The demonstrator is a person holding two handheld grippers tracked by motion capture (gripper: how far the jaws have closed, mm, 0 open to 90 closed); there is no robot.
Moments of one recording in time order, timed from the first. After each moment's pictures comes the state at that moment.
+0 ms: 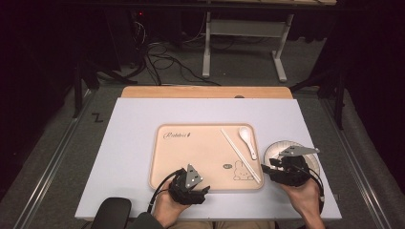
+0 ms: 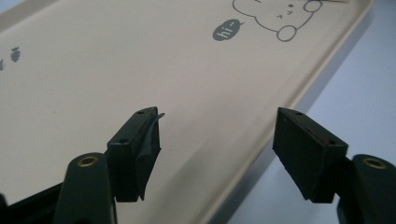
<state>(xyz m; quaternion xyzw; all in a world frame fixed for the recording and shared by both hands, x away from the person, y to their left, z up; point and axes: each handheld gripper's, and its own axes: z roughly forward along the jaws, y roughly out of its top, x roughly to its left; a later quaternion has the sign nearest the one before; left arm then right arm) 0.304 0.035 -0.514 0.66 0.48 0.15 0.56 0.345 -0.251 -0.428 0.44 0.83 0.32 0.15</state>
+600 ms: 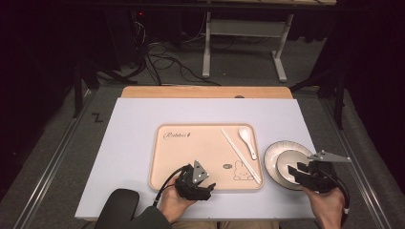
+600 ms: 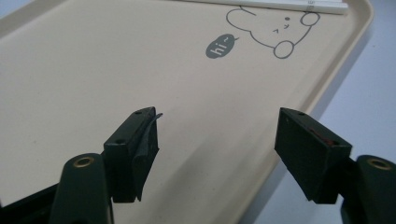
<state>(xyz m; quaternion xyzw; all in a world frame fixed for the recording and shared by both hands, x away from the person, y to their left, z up) 0.315 0.020 -0.512 0.66 0.47 0.14 0.57 0.328 -0.311 -0.429 0.53 0.77 0.30 0.20</state>
